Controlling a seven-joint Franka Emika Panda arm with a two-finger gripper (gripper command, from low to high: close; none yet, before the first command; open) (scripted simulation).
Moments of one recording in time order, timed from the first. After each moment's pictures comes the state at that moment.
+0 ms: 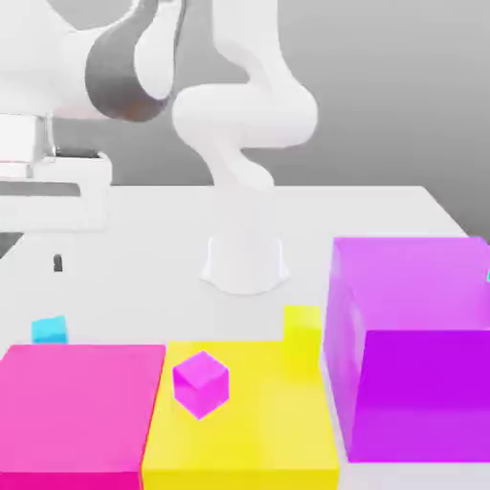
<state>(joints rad) -0.01 -0.16 -0.66 -2.62 0.02 2.68 -0.16</state>
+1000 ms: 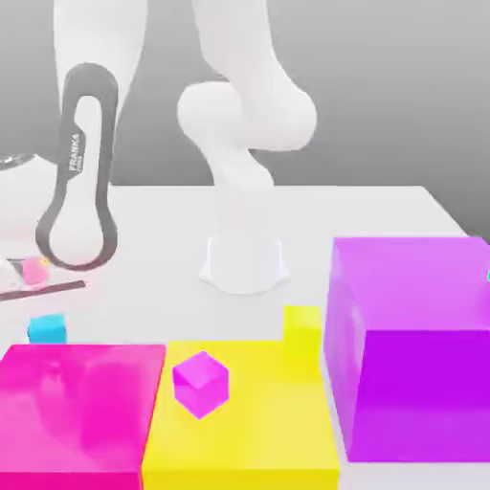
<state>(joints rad) -0.31 0.25 -0.53 -2.69 0.46 2.88 -0.83</state>
